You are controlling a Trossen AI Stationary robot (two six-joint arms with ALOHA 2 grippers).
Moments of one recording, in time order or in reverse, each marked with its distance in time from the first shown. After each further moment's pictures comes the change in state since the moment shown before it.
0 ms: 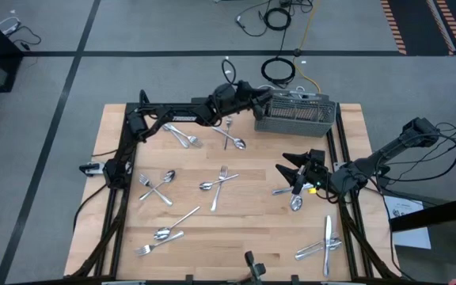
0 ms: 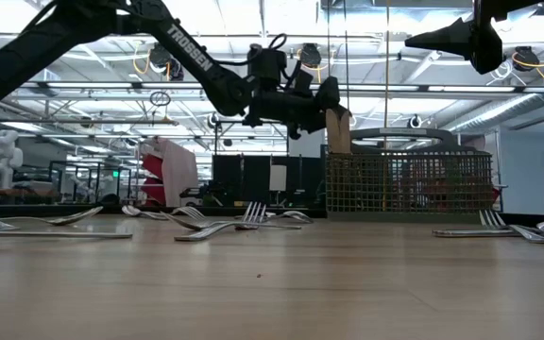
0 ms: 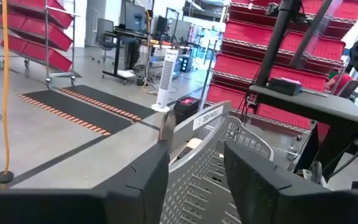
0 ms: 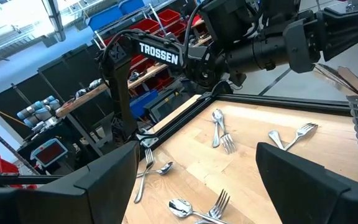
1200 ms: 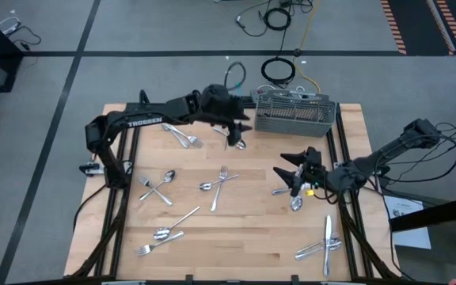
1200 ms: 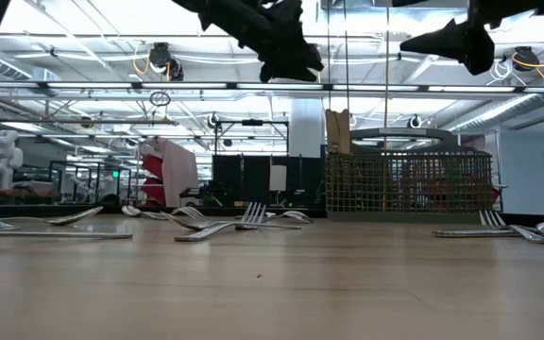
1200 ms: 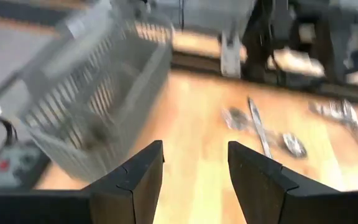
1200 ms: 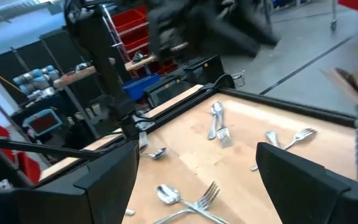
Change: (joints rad) left arm -0.153 -0.449 -0.001 -1.032 0.090 0.209; right arm -0.045 0.000 0.000 -0.040 -0.092 -0.114
